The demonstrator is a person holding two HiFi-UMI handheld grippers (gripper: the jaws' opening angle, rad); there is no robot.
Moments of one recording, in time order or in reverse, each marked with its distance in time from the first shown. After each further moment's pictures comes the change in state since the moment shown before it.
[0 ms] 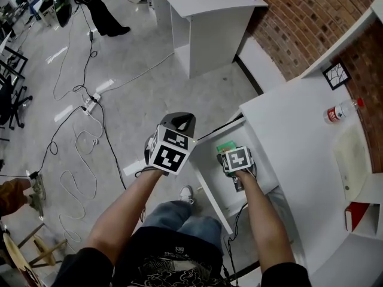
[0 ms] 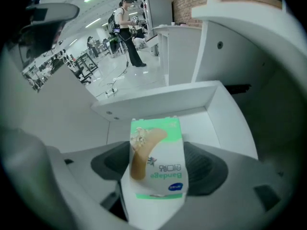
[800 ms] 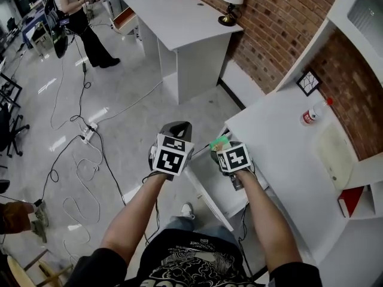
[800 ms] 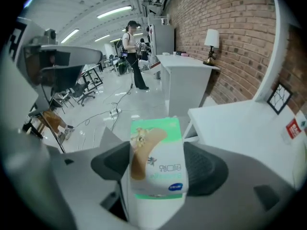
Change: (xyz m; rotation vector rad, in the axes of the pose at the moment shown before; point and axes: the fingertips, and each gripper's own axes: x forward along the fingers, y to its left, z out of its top) left arm -0.047 0.000 0.071 -0.011 -0.123 -0.009; right arm -0.142 0.025 0.091 -0.028 -0.225 -0.028
